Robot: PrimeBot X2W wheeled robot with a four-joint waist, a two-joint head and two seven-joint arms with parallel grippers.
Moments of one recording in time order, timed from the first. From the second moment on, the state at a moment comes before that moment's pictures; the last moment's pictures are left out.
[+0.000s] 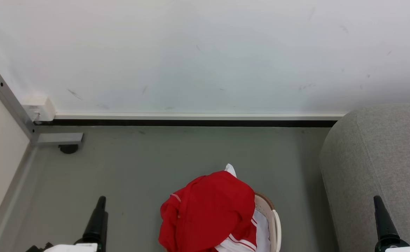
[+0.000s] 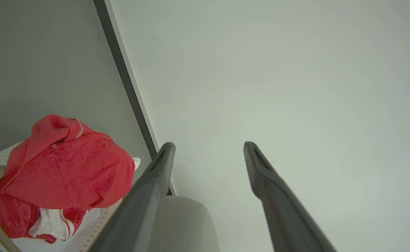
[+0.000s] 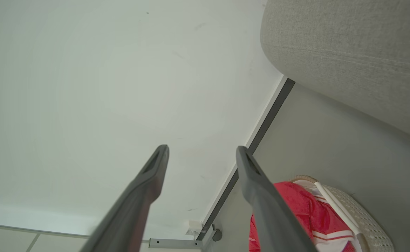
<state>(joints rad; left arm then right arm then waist) -0.06 0.03 0.05 0.26 -1.45 -0.10 0.04 -0.03 -0.03 -0.09 0.24 1.37 0.13 0.04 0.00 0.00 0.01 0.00</state>
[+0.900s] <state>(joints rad) -0.04 0.04 -0.06 0.22 -1.01 -0.05 -0.07 0.02 -0.03 -0.05 0.16 0.98 0.13 -0.06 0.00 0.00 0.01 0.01</state>
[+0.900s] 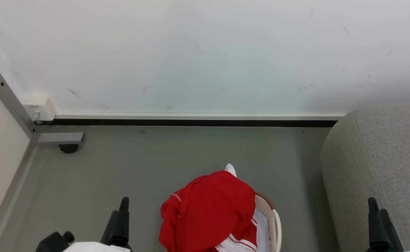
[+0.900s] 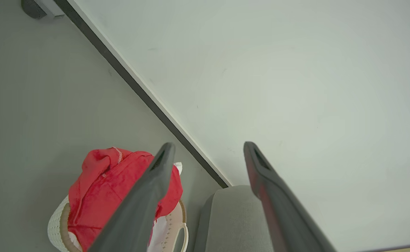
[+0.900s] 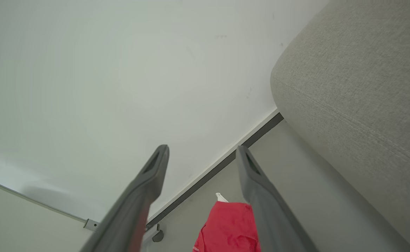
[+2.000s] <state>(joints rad) -0.04 0.04 -0.15 0.20 -0.60 -0.03 -0.16 0.06 -0.04 -0.03 0.12 0.62 0.13 -0.16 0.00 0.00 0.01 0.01</state>
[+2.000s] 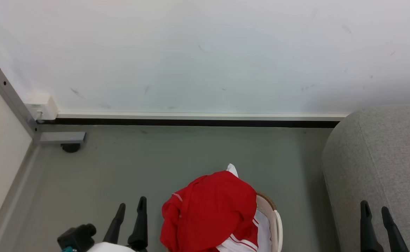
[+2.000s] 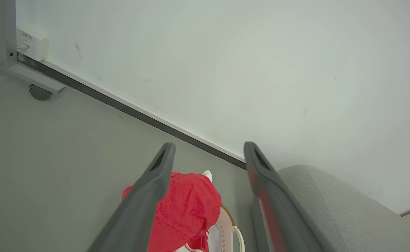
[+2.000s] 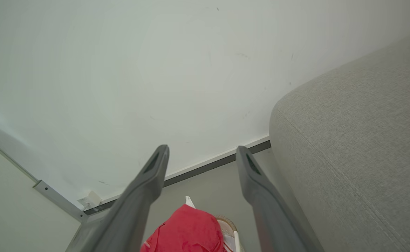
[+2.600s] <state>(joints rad) -0.03 0.04 -0.18 0.18 -0.41 -0.01 -0.20 0.08 -0.04 -0.02 0.12 0.48 0.13 -0.20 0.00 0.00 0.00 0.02</state>
